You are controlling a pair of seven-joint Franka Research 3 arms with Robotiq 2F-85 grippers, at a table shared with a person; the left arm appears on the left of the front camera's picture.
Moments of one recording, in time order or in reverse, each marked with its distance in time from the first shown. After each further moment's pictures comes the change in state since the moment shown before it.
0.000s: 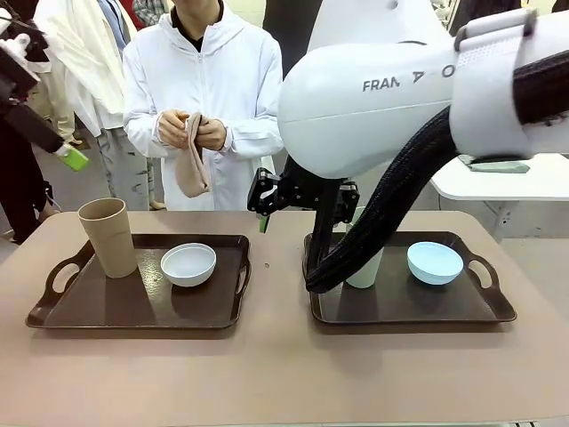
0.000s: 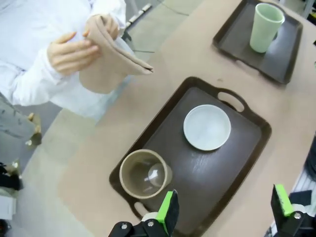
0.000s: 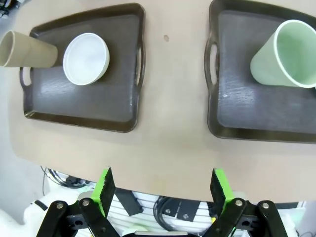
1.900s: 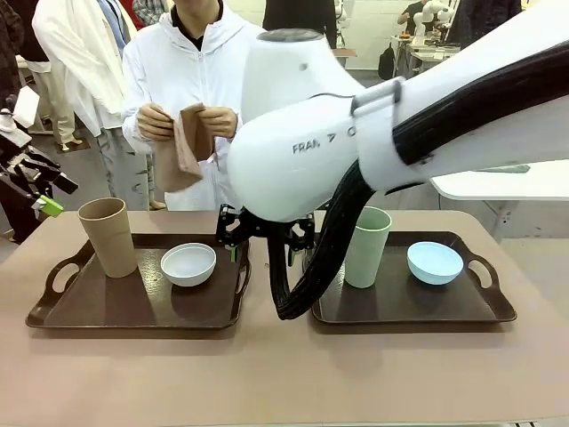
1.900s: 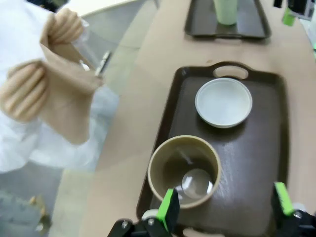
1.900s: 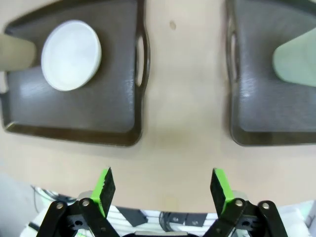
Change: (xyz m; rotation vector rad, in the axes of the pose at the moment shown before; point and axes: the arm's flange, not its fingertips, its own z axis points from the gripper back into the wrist) left arm -0.081 0.139 -0.070 -0.204 -0.107 -0.455; right arm 0.013 0.052 -0.087 -0.109 0.068 -0.042
